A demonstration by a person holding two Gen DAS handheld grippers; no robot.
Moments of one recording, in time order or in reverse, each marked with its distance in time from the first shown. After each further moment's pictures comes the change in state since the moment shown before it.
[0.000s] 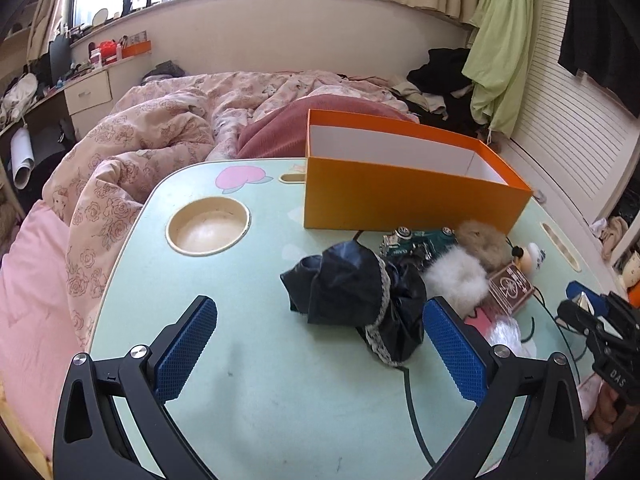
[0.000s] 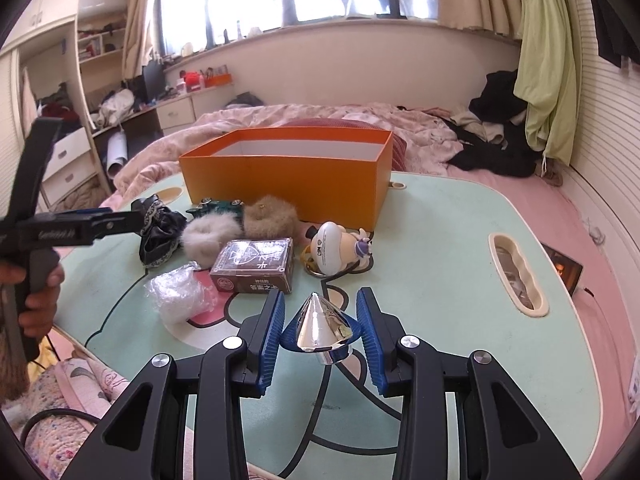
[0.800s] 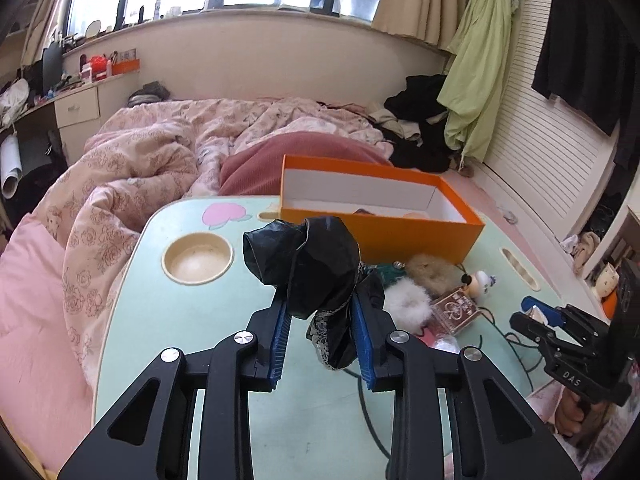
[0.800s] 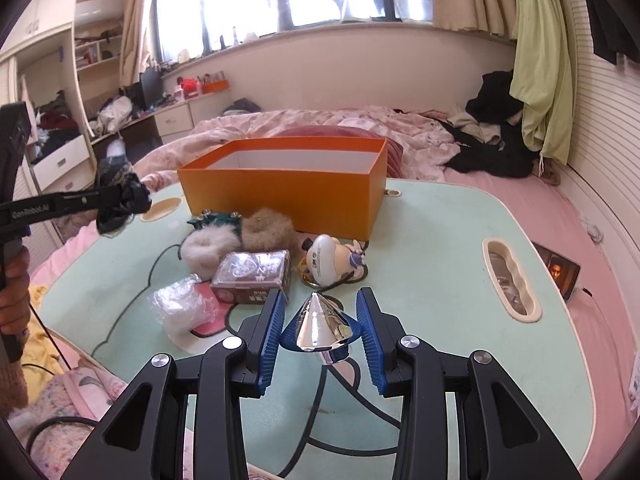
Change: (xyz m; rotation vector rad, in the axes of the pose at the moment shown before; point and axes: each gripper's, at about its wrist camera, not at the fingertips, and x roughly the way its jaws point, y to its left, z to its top) left arm -0.057 -0.010 0.010 0.025 -0.125 -0.099; right arm -0.009 -0.005 0.010 0.023 -0.014 0.007
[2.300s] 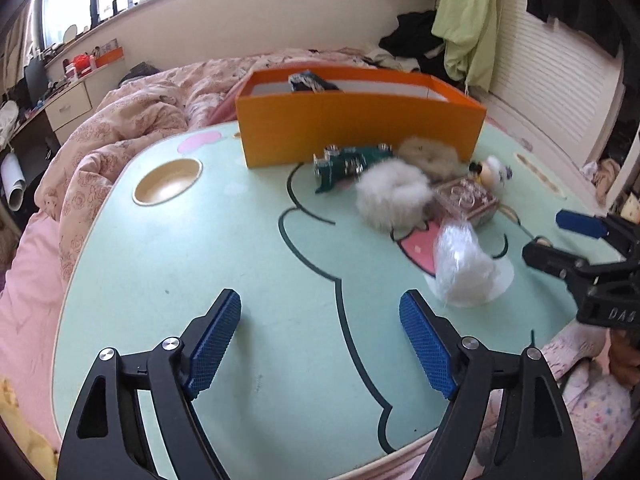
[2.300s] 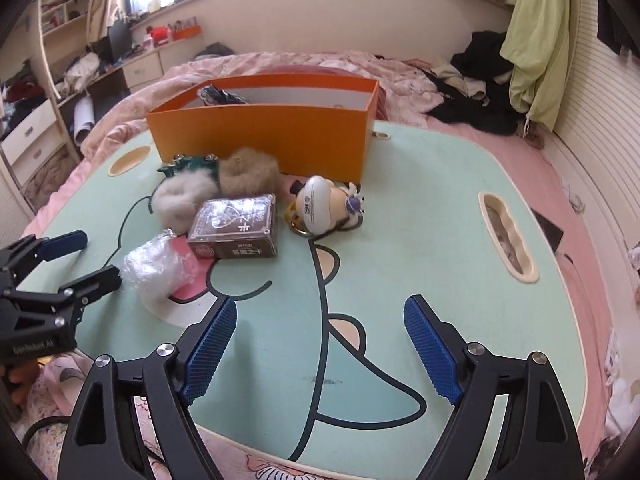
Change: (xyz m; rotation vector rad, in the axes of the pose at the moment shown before) left arm 0.042 -0.032 -0.067 0.116 0.177 0.098; right arm 0.026 0.006 -0.006 0.006 0.239 -0.110
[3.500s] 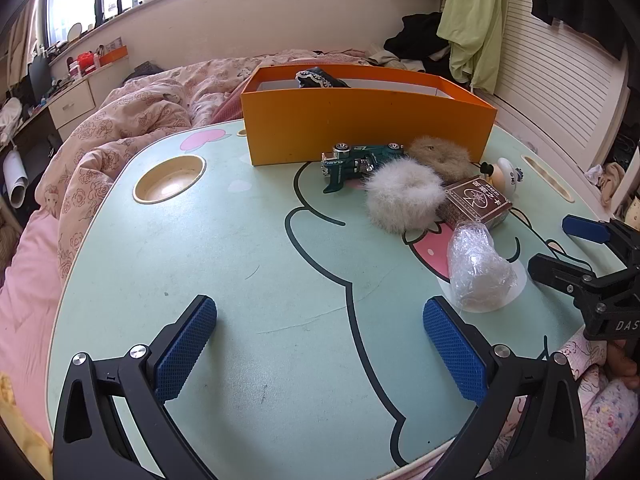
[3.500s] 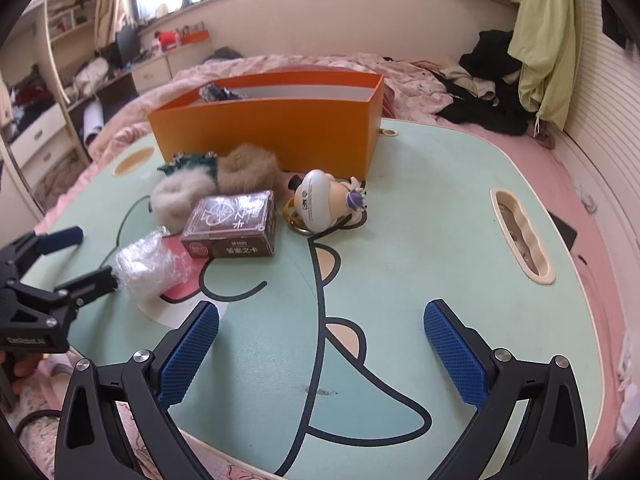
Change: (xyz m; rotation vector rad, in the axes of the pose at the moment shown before) left arm 0.006 0.005 -0.001 -0.020 -0.003 0.008; right arm 0.008 -0.010 -0.005 0.007 -0.041 0.053
